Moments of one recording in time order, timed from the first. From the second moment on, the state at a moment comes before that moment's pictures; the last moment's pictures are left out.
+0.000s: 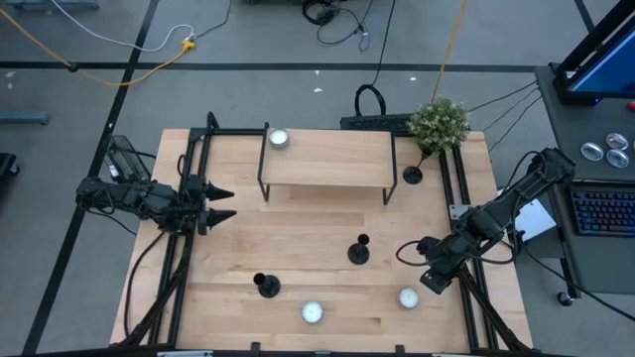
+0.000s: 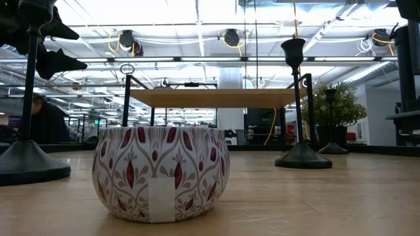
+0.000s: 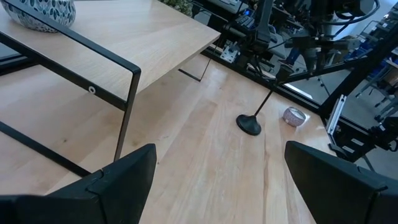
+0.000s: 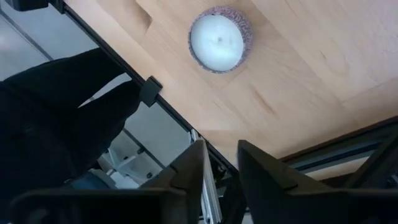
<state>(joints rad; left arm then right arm) -0.24 0.10 0.35 -0.53 -0.37 -0.53 0.65 1.04 0.87 -0.90 -0.37 1.58</state>
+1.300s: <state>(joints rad) -0.24 0.10 0.35 -0.53 -0.37 -0.53 0.64 1.04 0.87 -0.89 -0.26 1.65</state>
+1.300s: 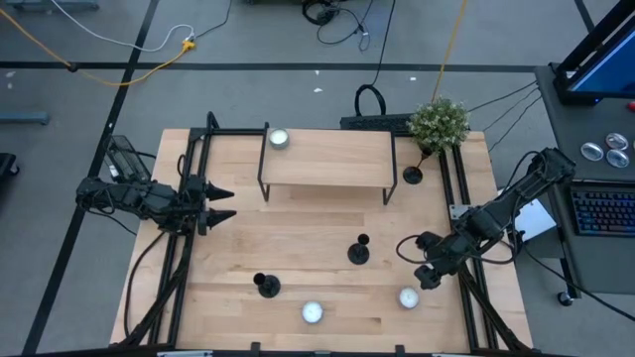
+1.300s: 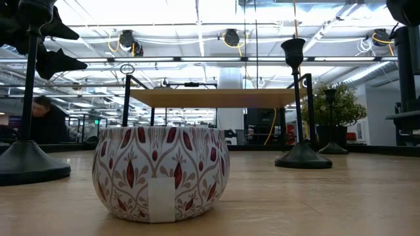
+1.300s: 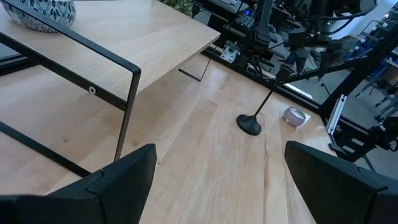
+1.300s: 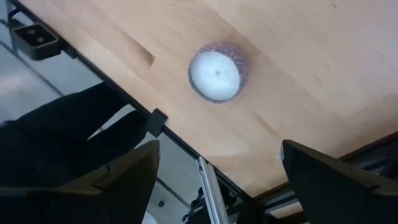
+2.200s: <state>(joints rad) -0.24 0.10 0.35 -0.53 -0.37 -0.54 0.69 1.18 0.87 -0.77 -0.03 1.52</state>
